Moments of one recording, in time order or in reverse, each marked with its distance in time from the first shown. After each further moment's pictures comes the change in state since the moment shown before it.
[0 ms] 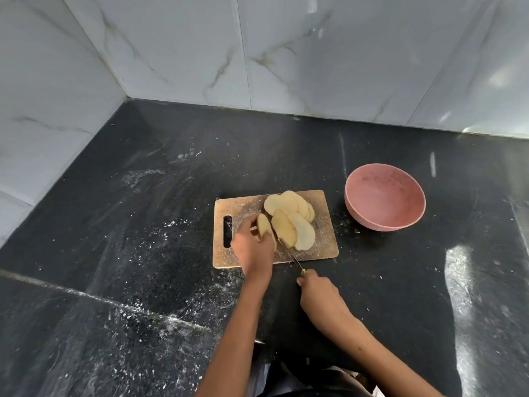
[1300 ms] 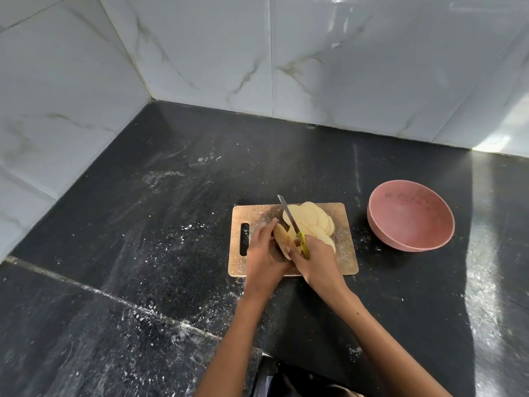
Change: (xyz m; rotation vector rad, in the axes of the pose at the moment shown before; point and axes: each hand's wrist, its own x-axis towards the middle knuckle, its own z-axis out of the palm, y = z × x) left_hand 0.015 -0.041 -0.015 0.020 -0.295 0.218; right_hand 0.050 -0.040 -0.021 0.334 0.274 -0.349
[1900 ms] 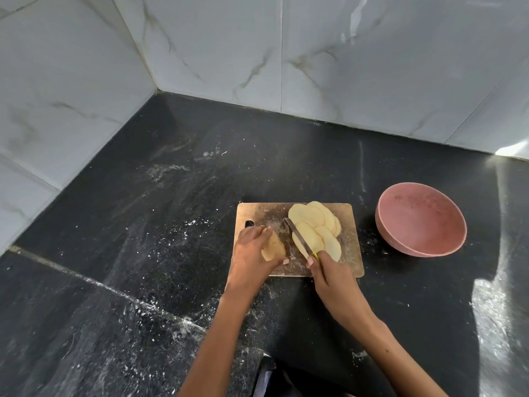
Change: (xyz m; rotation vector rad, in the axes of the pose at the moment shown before) left_hand 0.013 -0.018 -0.031 0.416 -0.131 0.046; right_hand -0.032 0.017 -0.013 -0.094 -0.091 -0.047
